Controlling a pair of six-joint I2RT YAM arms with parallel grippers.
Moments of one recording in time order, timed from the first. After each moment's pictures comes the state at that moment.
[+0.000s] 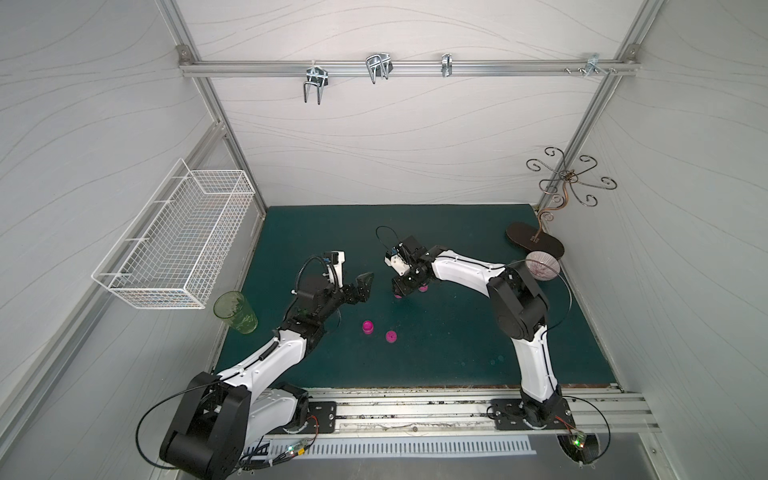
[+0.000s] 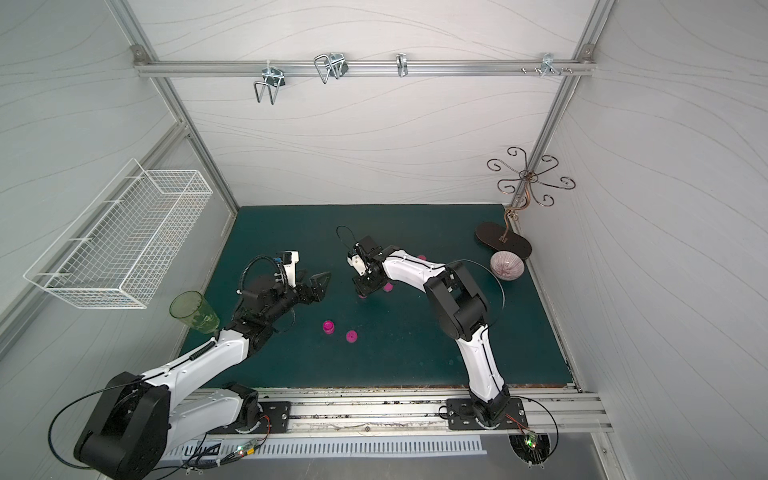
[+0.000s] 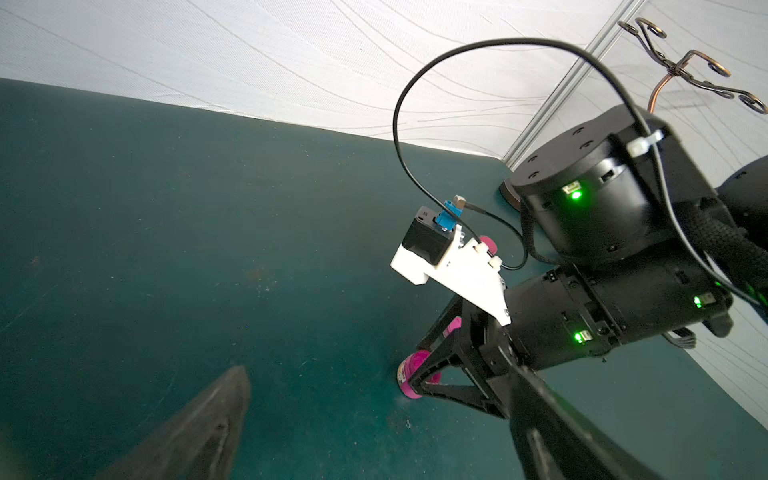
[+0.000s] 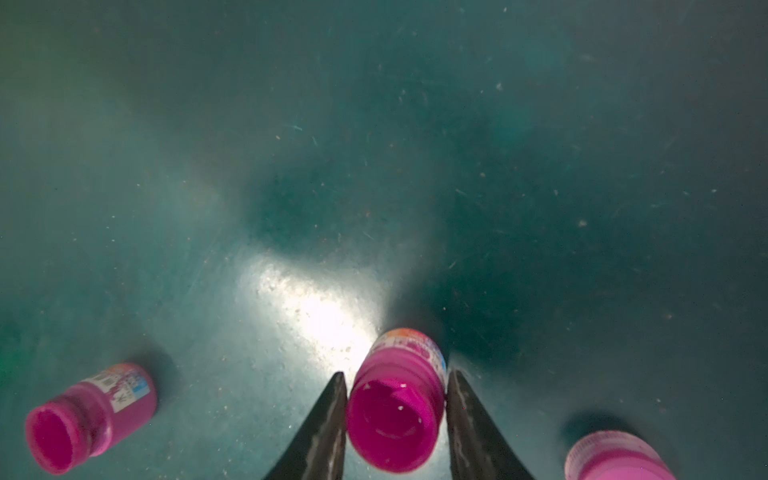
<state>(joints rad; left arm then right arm) -0.31 1.12 0.41 0.42 0.22 -0.34 0.77 2.12 1.58 -0.62 -0.21 0.06</state>
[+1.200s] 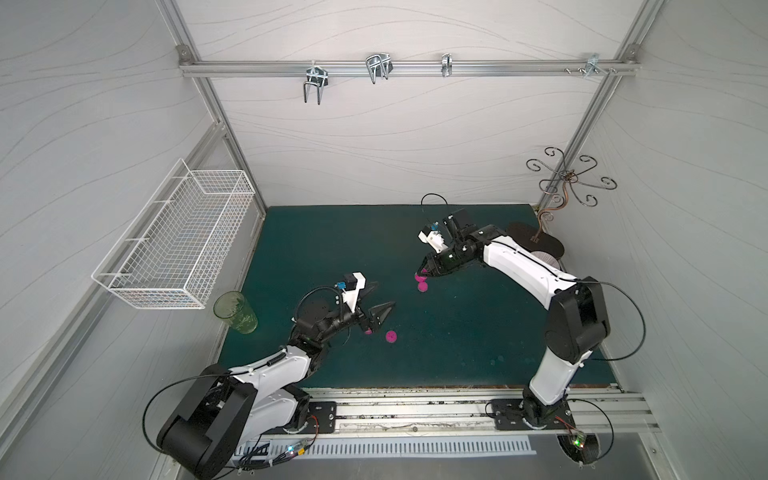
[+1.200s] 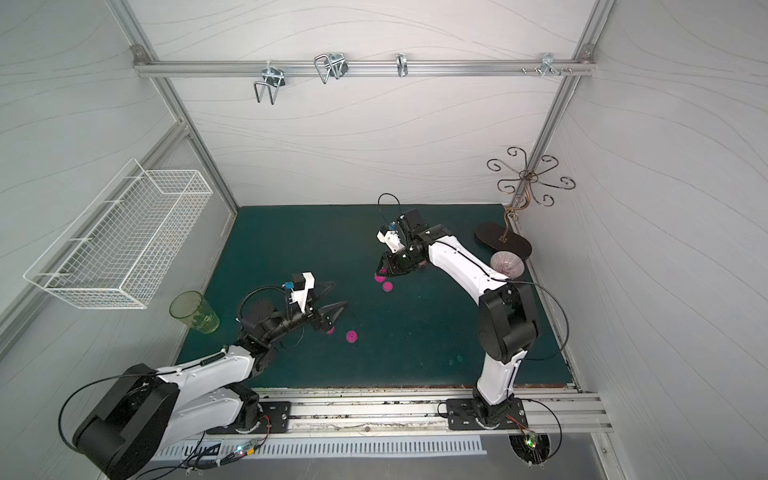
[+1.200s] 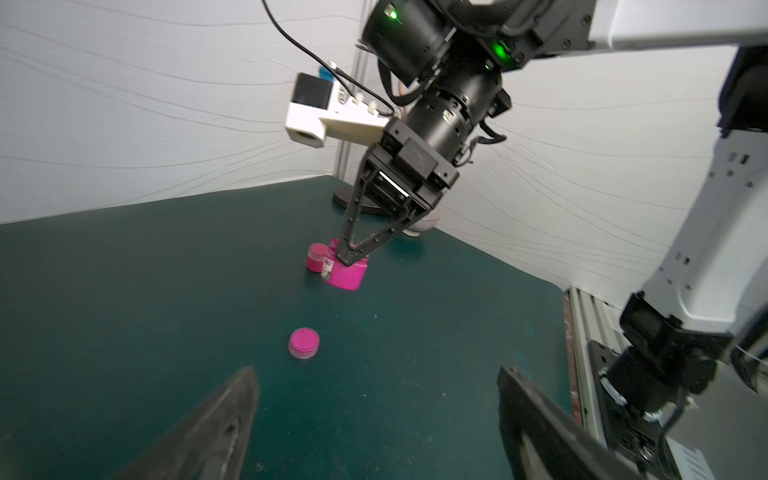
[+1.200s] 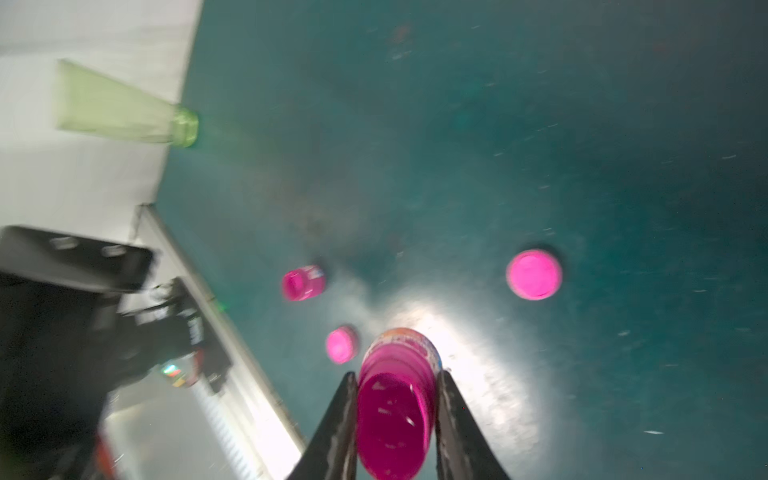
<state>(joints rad) -0.46 1.14 0.21 0.95 0.58 -0.25 0.55 1.75 1.50 -0.83 -0.59 0.11</state>
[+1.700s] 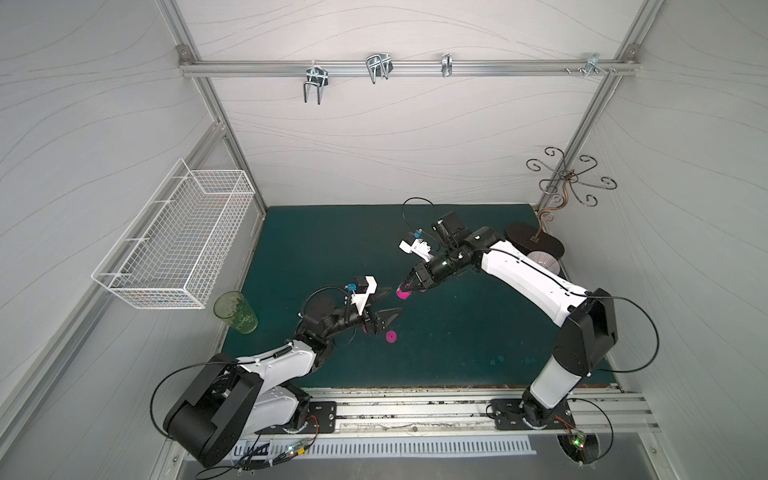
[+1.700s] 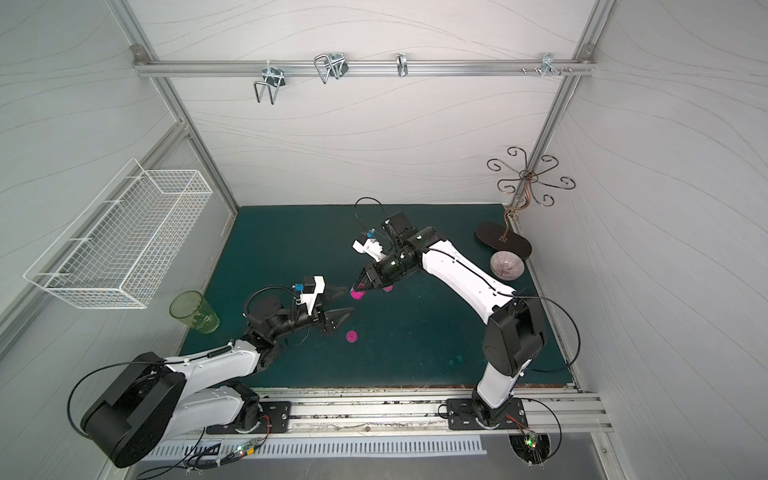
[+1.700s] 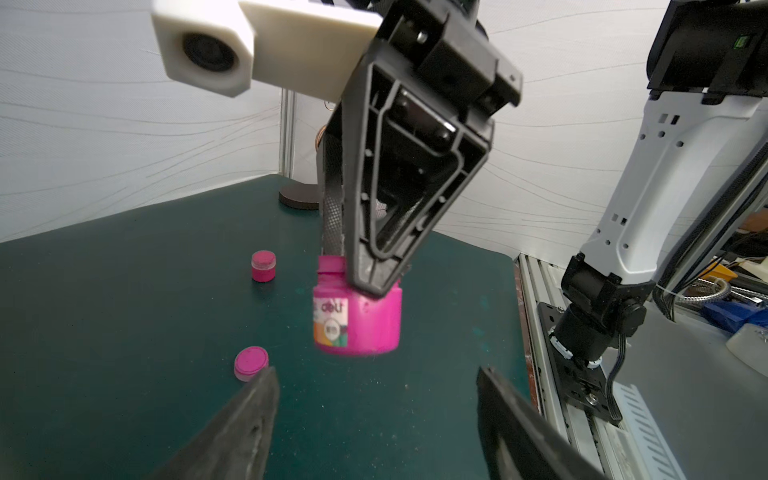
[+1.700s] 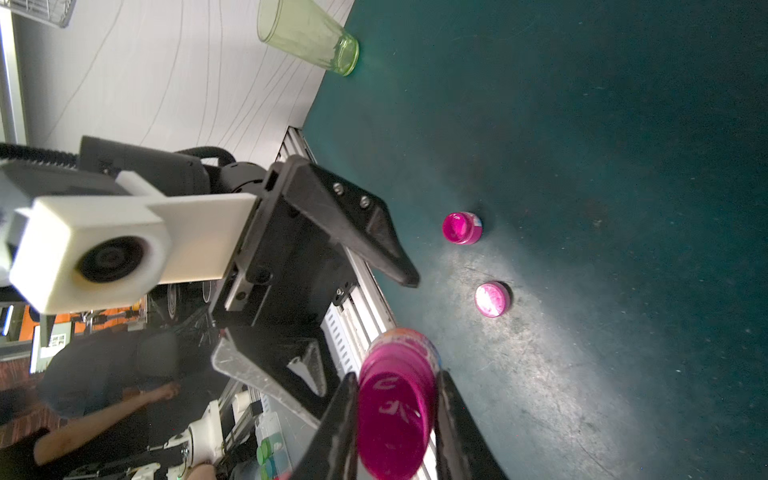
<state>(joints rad) -0.50 1.21 0.26 0.96 0.70 -0.20 0.70 1.69 1.55 -0.94 -0.80 0.12</state>
